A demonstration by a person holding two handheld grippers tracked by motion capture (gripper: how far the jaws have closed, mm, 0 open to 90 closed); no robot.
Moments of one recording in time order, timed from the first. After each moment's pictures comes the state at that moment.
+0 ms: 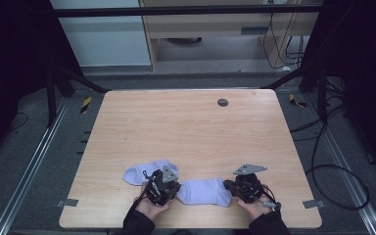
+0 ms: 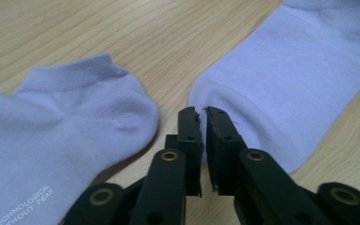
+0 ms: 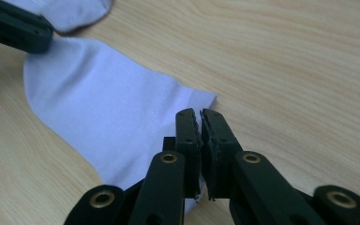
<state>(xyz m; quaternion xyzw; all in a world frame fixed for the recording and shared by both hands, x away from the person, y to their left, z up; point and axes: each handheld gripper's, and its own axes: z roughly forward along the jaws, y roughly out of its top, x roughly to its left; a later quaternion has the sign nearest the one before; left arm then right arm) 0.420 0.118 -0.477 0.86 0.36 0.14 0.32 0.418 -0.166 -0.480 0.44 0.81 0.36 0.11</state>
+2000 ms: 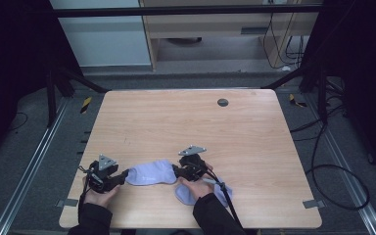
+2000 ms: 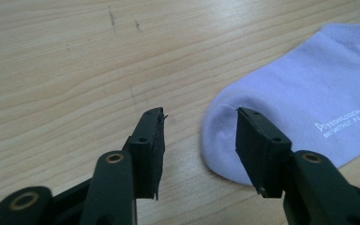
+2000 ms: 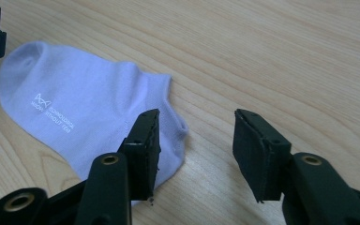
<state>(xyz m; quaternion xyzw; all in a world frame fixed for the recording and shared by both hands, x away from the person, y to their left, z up) 0.450 0.280 -0.480 0.78 0.50 0.23 0.32 0.487 -0.015 -0.488 0.43 0.80 0.39 0.14</state>
